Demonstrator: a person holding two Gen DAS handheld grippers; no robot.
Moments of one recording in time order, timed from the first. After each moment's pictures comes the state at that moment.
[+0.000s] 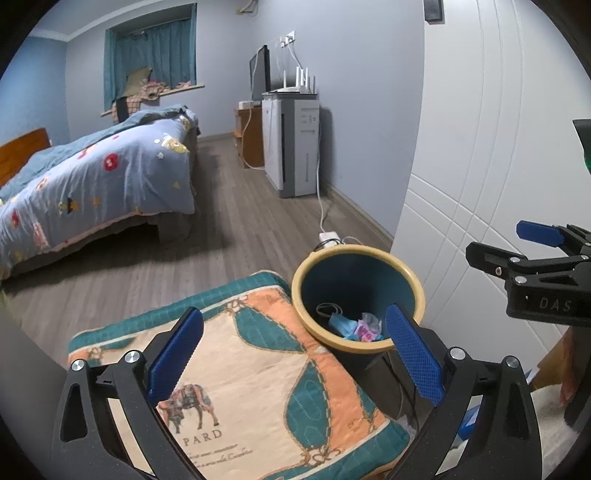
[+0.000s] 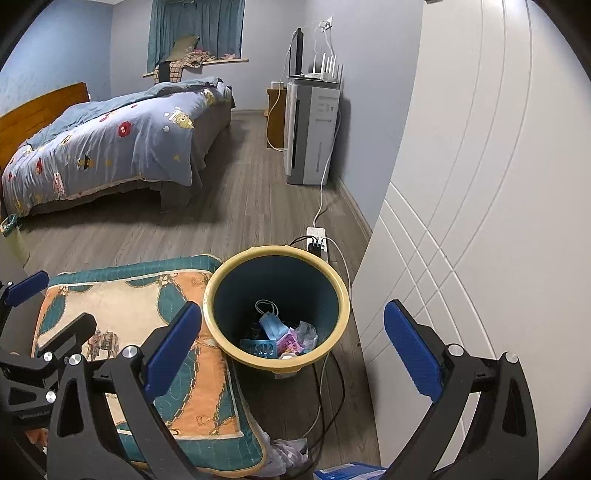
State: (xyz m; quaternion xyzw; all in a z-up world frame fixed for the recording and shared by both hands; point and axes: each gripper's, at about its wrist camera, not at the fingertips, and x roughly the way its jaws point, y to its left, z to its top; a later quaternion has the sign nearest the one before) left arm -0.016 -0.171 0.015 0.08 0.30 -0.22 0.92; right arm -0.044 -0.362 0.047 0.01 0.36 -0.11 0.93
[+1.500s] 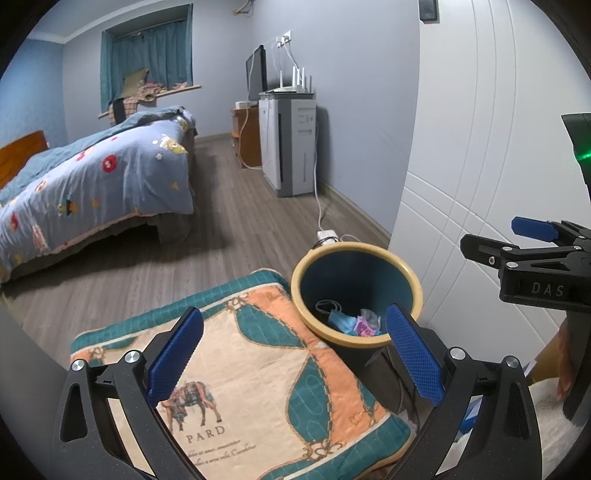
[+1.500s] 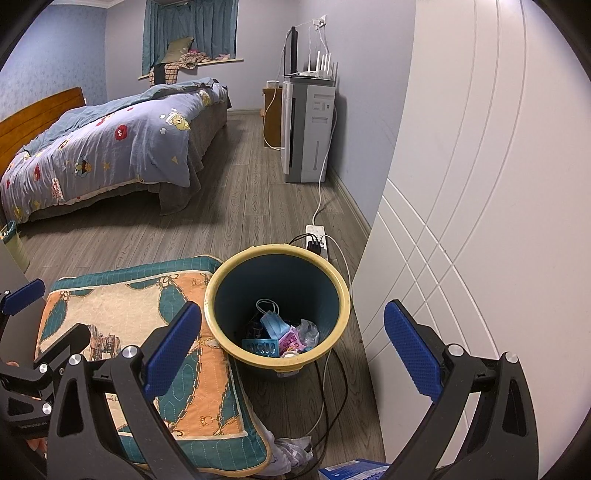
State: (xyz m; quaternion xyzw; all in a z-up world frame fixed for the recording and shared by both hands) left arm -0.022 -0.165 0.019 0.08 0.30 -0.22 0.92; right arm -0.046 -0.361 0.047 0.01 0.36 -0.11 0.93
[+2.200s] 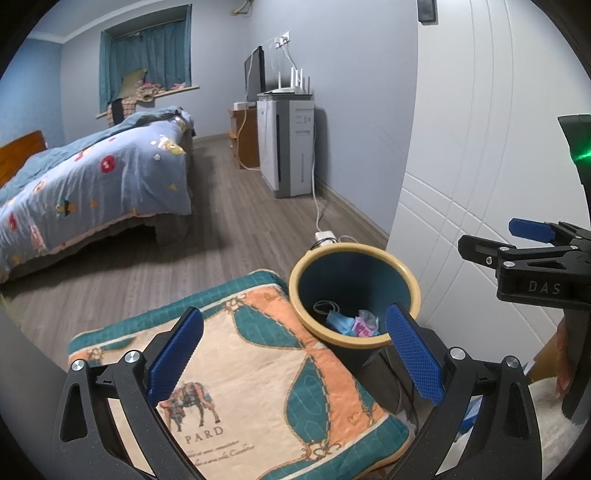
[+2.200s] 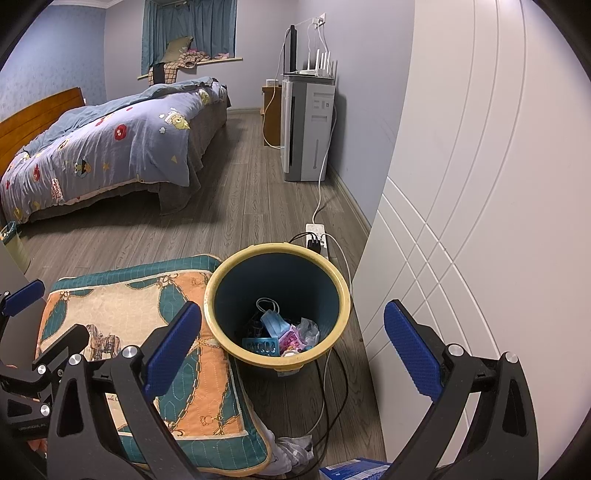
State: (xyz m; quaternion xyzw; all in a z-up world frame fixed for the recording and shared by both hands) left arm -0.023 -0.164 0.017 0.08 0.30 -0.23 0.92; right arm -0.046 -0.360 0.047 0.01 0.36 -0.11 0.93
